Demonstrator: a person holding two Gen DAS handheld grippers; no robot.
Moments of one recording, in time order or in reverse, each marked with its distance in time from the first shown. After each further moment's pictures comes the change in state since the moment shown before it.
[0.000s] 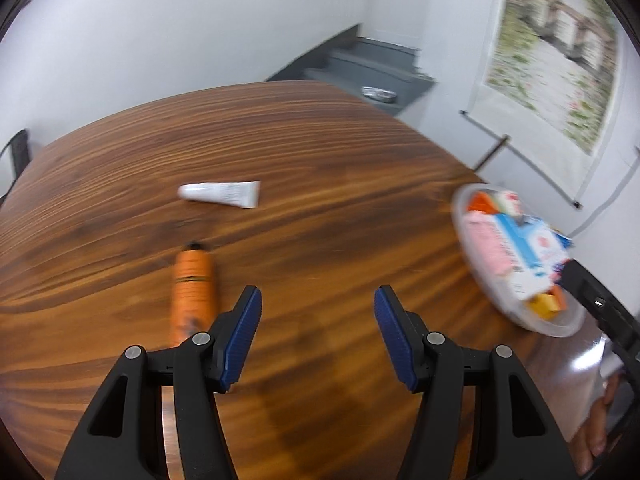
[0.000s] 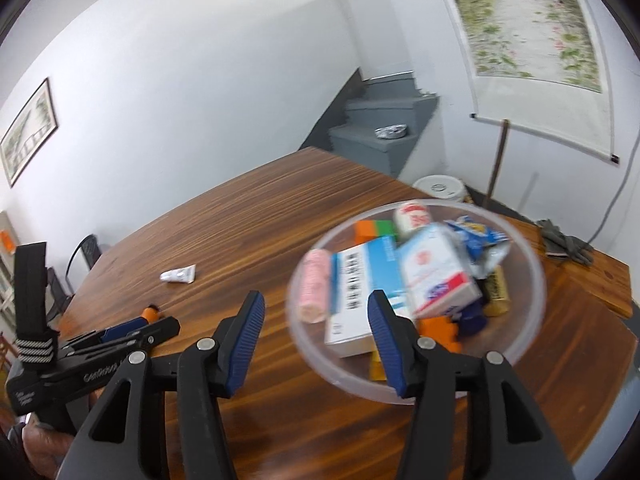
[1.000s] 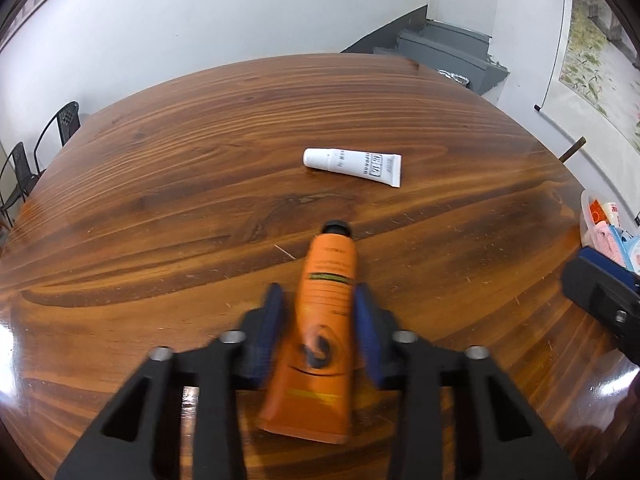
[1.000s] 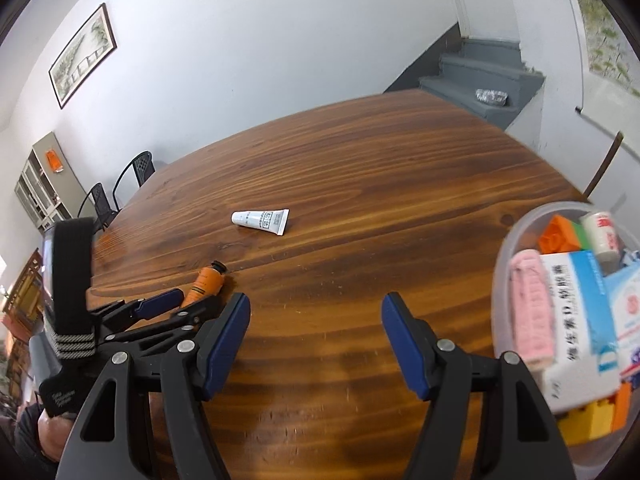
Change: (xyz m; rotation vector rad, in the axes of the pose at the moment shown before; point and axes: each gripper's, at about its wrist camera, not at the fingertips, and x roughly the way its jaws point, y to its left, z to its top) left arm 0.038 0.076 -0.001 -0.072 0.077 0.191; right arm 0.108 0.098 0.001 -0.187 0.247 0.212
